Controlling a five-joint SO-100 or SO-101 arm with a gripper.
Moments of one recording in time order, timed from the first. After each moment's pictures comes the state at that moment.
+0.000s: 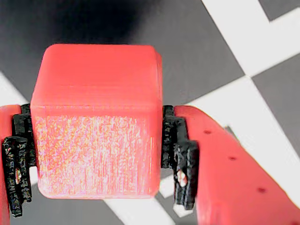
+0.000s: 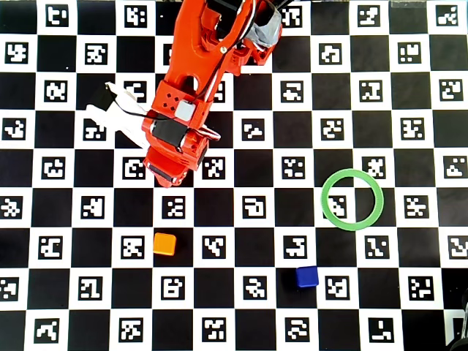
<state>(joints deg) 27.7 91.1 110.7 67.9 2.5</state>
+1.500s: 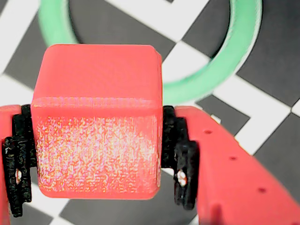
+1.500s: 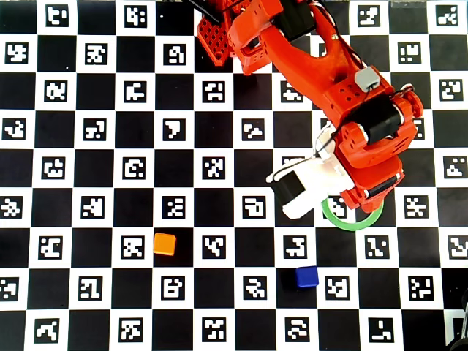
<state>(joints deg) -27.3 75.2 60.9 92.6 -2.6</state>
